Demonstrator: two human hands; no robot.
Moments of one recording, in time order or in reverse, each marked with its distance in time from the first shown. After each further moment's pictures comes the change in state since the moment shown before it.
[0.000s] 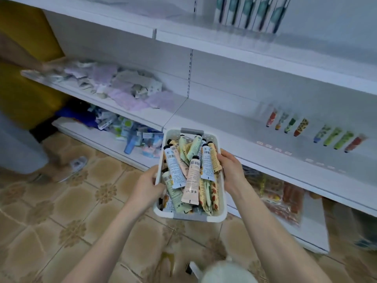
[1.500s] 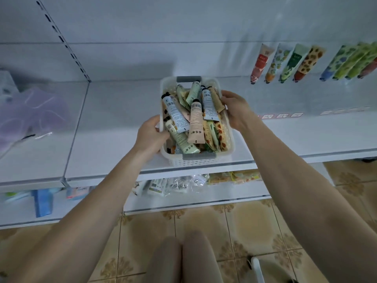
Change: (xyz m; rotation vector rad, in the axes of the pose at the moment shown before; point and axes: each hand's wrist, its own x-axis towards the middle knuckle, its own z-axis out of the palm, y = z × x) left_hand 0.485 0.027 0.213 -0.011 -0.436 0.180; right_hand 0.445 -0.051 -0.078 0.140 0.332 -0.120
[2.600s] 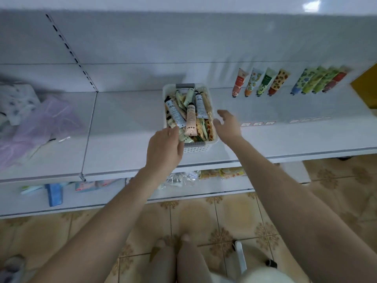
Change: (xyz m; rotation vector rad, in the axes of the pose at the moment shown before) left_hand -0.066 0.054 0.013 0.838 0.119 0.573; right_hand -0.078 -0.028 -0.020 -0.956 0.100 -0.256
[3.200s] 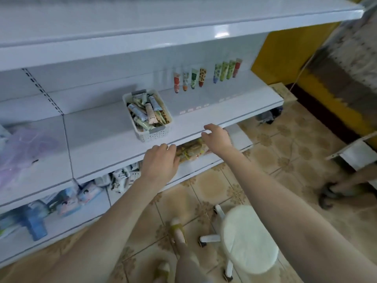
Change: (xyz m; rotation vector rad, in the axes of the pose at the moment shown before) left_hand -0.136 0.091 -0.117 0.021 -0.200 0.323; right_hand -0.242 -0.019 -0.085 -0.115 0.142 0.168
